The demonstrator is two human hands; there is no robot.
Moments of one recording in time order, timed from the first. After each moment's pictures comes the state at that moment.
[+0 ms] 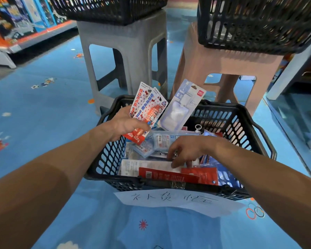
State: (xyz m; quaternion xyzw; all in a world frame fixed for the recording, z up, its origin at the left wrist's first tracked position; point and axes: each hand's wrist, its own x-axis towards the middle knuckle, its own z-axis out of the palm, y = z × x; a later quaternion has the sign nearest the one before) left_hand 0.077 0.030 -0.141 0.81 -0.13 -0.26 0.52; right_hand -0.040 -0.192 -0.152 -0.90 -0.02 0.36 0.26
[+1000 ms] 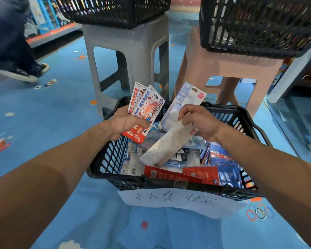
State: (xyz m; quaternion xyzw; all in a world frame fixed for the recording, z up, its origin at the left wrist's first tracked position) left_hand 0.077 0.039 -0.132 0.78 -0.11 -0.27 0.56; right_hand -0.026 -0.204 -0.120 -0.78 0.13 0.02 0.61
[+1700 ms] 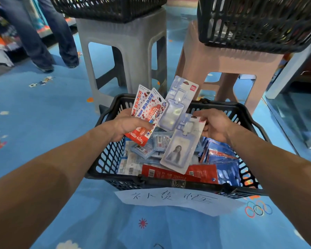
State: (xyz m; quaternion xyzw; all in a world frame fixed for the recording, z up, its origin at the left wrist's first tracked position) left_hand 0.076 0.023 -0.147 0.77 -0.09 -0.31 0.55; right_hand -0.033 -0.244 -0.138 -0.64 0.32 0.01 0.70
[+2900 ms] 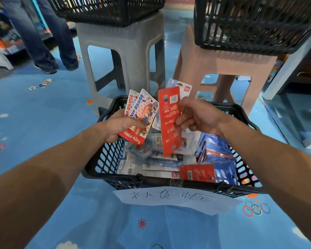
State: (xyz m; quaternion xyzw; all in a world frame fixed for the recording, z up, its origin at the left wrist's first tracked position) left_hand 0.074 0.038 -0.139 0.72 -0.12 -0.34 0.59; right_hand -0.035 -0.204 -0.087 -0.74 0.15 0.12 0.65
